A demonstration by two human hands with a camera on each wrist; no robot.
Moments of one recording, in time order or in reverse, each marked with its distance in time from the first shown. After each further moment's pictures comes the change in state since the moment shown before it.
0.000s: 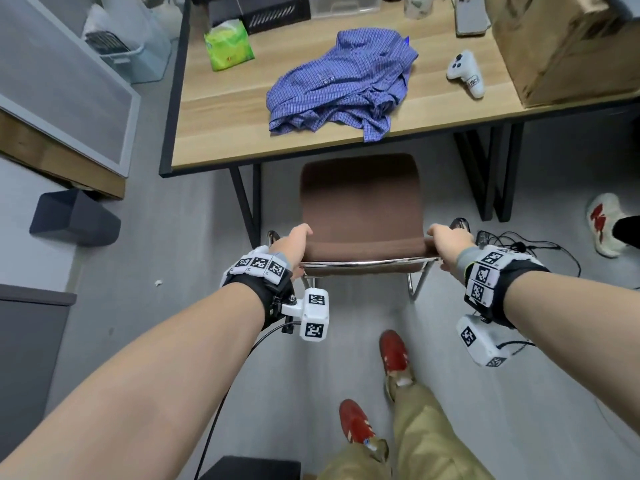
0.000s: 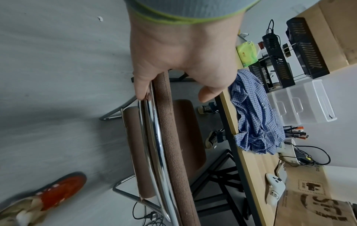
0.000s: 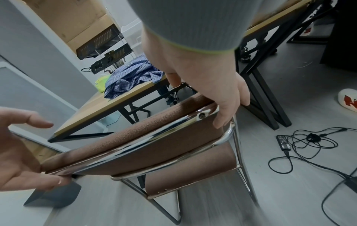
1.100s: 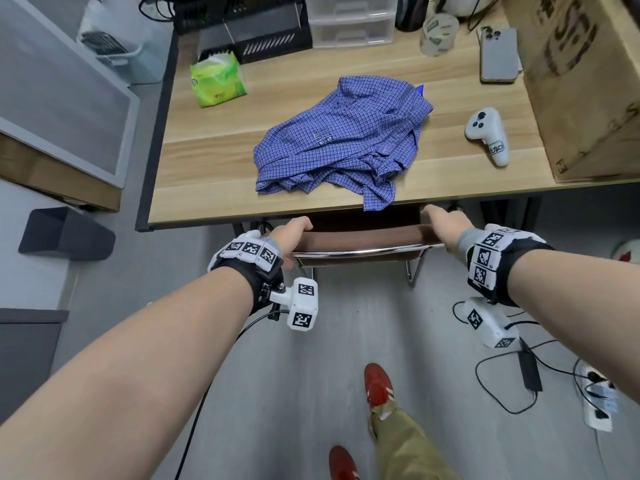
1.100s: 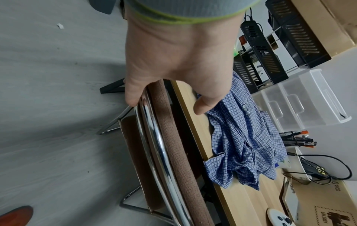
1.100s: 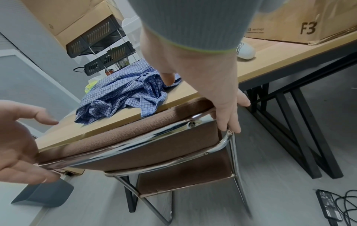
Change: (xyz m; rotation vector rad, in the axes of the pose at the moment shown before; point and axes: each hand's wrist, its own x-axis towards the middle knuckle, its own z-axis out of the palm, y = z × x) left_hand 0.123 0.186 0.027 0.198 -0.019 -0.050; right_hand 0.066 -0.224 -0.006 -0.278 -0.147 -0.169
